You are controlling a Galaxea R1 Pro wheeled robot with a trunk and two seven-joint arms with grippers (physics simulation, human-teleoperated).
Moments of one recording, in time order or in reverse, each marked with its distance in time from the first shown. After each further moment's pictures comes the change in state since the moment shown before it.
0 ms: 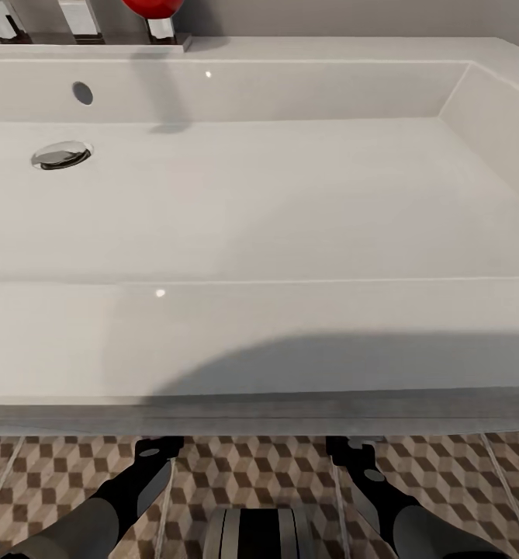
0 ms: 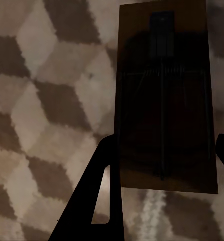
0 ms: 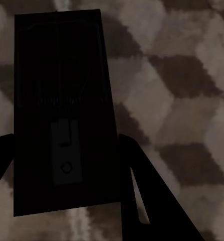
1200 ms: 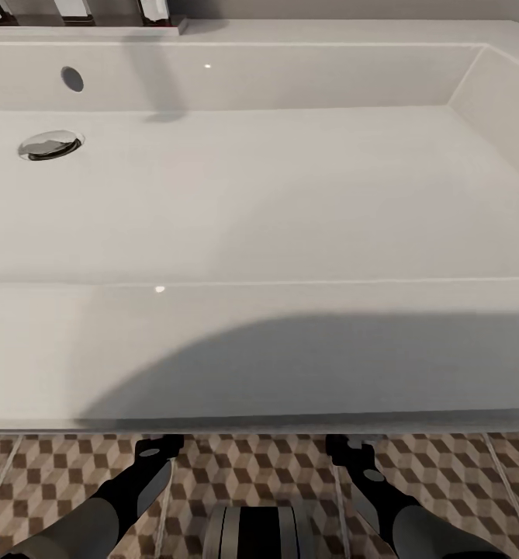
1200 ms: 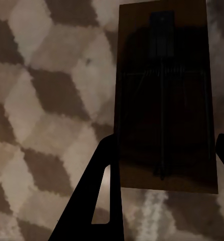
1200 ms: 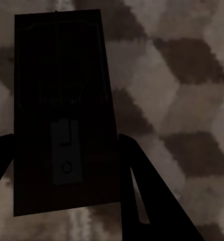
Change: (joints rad) left arm 0.000 0.000 0.000 0.000 0.001 0.000 0.000; right arm 0.000 0.002 0.000 0.000 0.001 -0.002 0.000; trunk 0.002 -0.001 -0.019
